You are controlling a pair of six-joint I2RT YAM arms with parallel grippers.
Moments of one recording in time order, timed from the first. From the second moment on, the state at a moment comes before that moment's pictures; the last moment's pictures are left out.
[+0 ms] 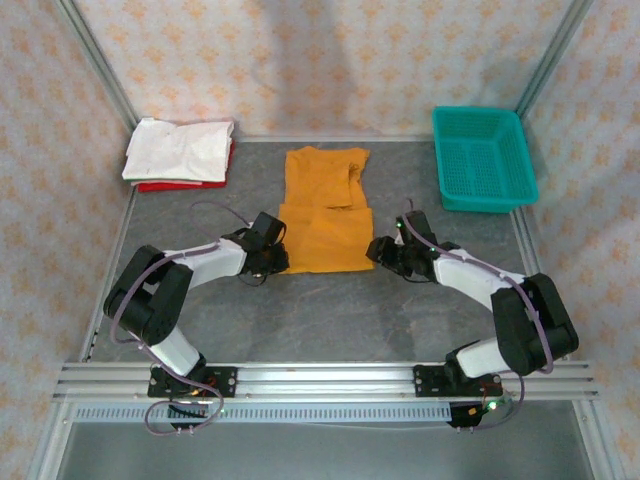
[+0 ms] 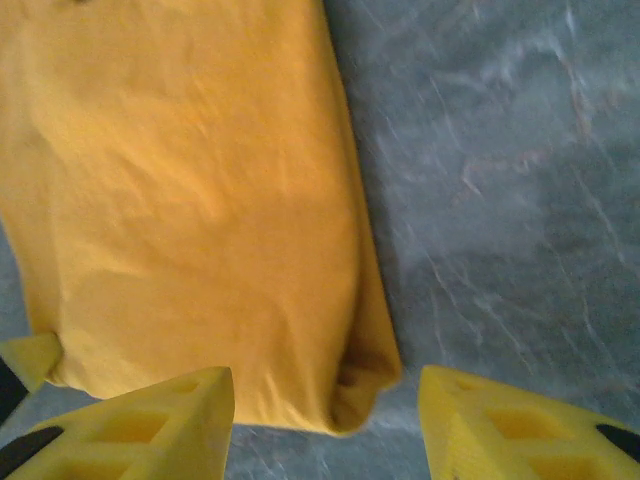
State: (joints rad) left arm -0.46 1.64 0.82 -0.31 0.03 -0.74; right arm 0.39 1.41 0.69 -0.22 -0.25 0.77
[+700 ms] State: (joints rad) left arm -0.48 1.66 0.82 -0.22 0.05 -0.74; right arm 0.47 1.54 0.76 -0.26 -0.21 0.82
